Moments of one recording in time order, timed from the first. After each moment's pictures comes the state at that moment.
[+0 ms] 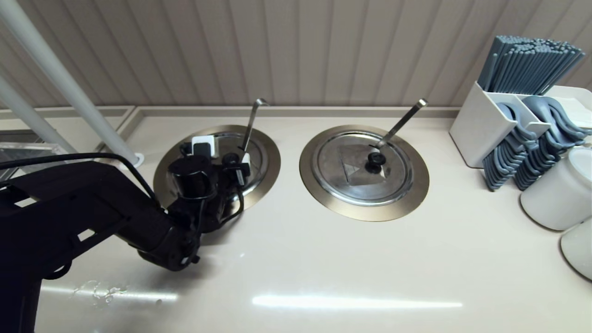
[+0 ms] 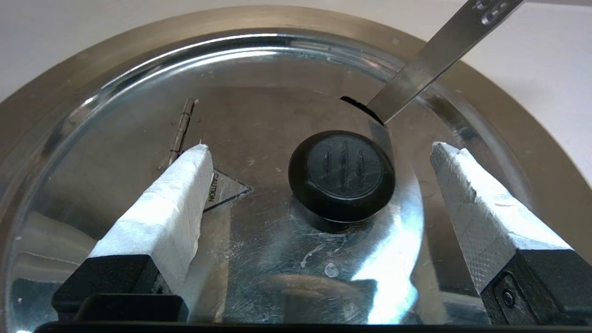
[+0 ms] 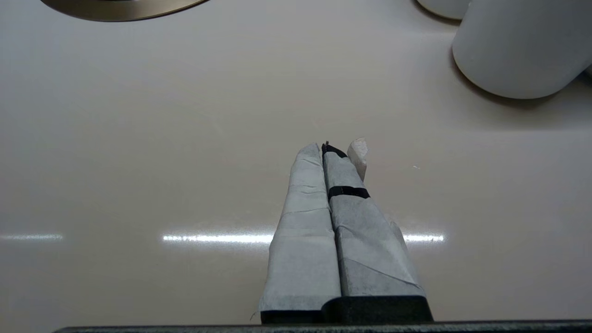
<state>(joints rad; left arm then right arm) -0.38 2.17 -0.97 -1.31 0.43 -0.02 0.00 0.00 -0.03 0.08 -0.01 0.01</state>
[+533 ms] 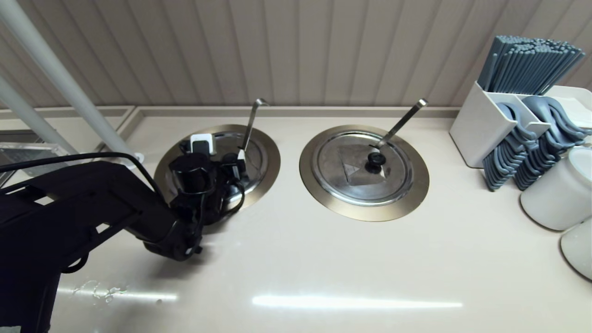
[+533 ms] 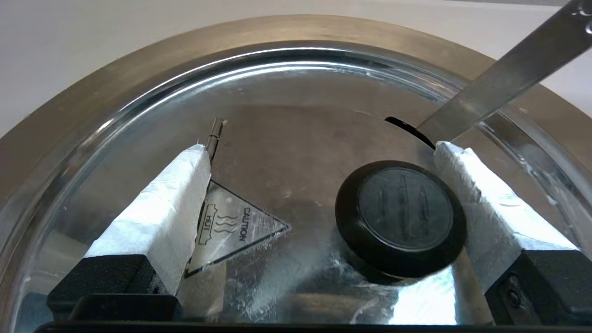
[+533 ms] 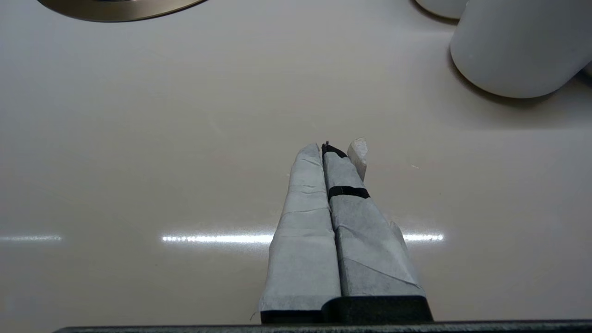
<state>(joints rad) -0.34 2.24 -1.06 -1.31 0.43 0.01 0.00 0.00 -0.03 0.08 -0.01 0.01</state>
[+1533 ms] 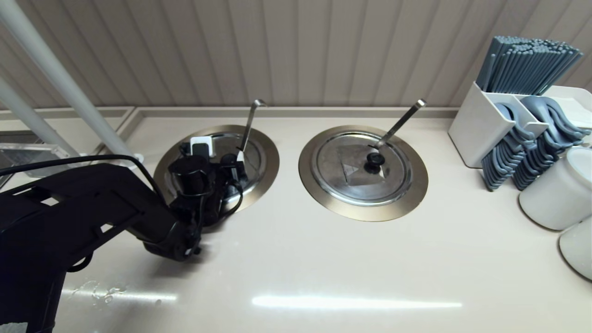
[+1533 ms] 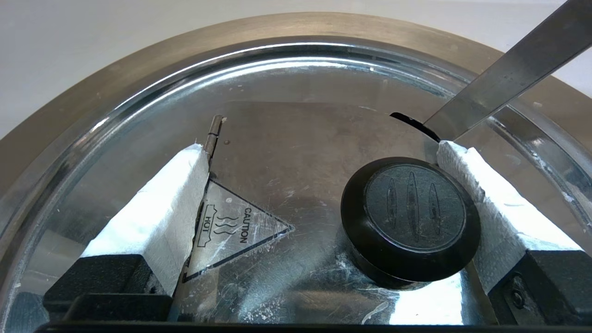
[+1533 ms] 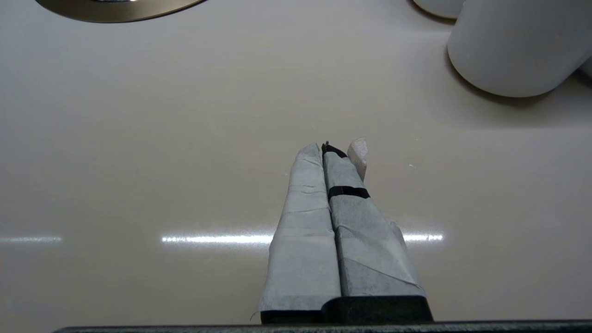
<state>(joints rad) -0.30 2.27 -1.05 -1.32 0.43 0.04 0.00 0.00 -0.03 0.08 -0.01 0.02</state>
